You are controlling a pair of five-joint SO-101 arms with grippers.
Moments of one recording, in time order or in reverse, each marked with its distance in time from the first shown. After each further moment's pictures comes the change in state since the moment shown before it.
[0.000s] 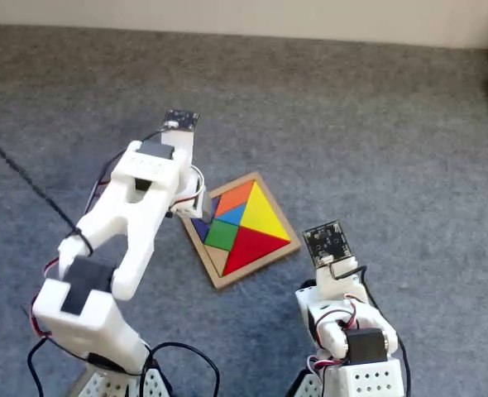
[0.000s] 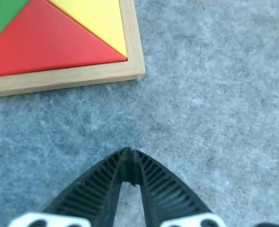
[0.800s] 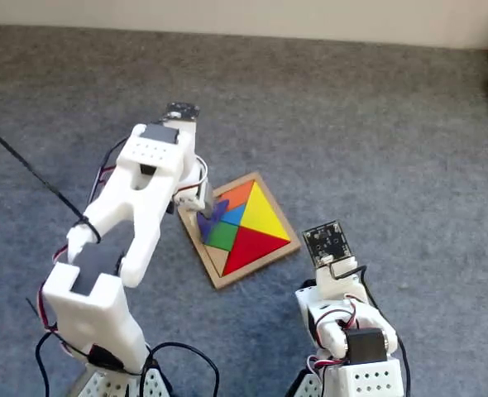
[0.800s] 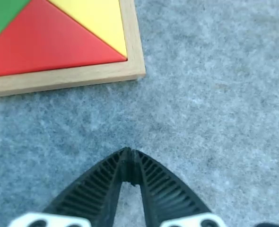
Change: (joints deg) left arm 0.2 6.2 -11.5 9.8 1.9; right arm 0.0 0.0 0.0 0.0 0.0
